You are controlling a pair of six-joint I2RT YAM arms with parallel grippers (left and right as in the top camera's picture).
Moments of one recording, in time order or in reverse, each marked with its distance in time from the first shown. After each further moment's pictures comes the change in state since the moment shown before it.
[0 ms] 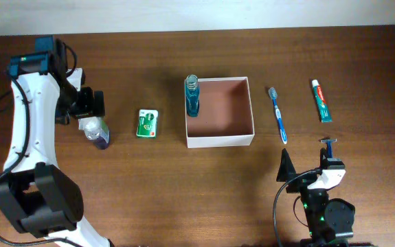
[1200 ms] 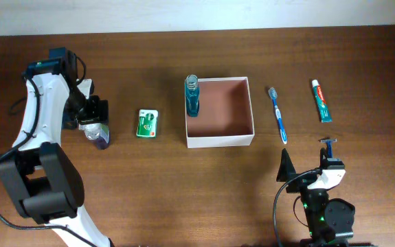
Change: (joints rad) left arm 0.000 0.103 -0.087 0.094 -0.001 0.019; right arm 0.000 0.000 0.000 0.000 0.000 0.000
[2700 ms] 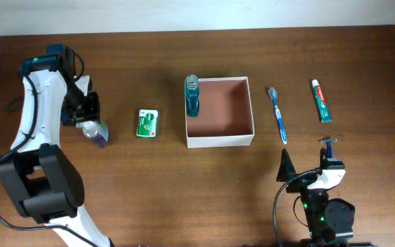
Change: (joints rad) left arm 0.000 0.002 0.074 -0.064 0.026 -0.028; right arm 0.000 0.000 0.000 0.000 0.000 -0.001
